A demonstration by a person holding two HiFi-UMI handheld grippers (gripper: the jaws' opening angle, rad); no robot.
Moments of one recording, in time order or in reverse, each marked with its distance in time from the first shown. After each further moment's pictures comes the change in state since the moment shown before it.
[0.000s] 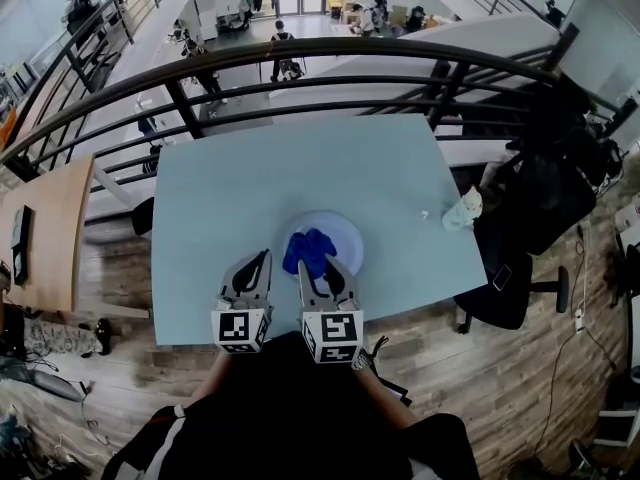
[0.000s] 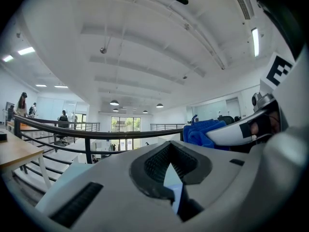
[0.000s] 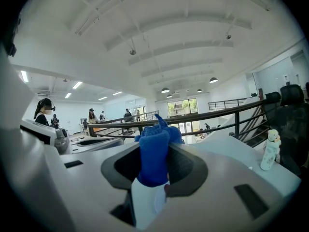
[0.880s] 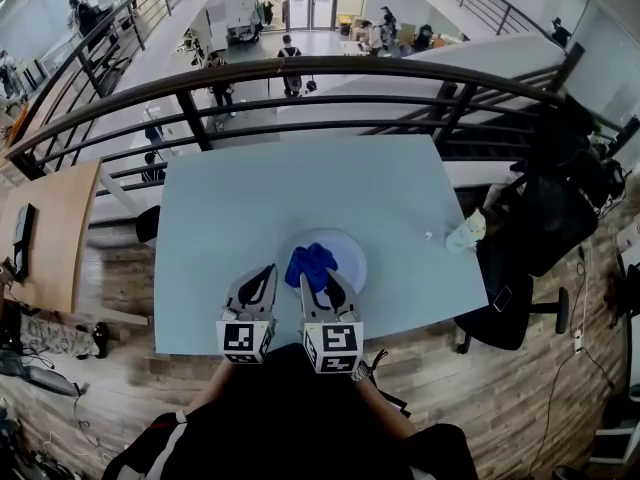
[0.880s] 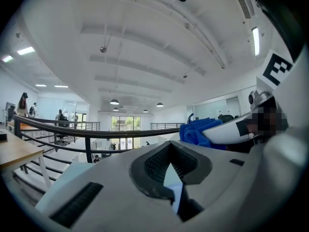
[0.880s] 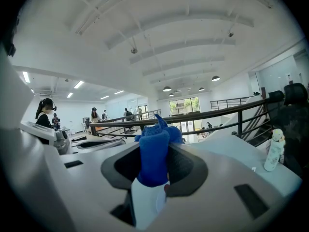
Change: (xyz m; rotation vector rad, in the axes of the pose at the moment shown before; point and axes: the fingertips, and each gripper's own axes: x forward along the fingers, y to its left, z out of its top) left arm -0.001 0.008 -0.006 0.005 0.000 -0.006; right arm 0.011 0.011 -0.004 -0.004 0.017 0.018
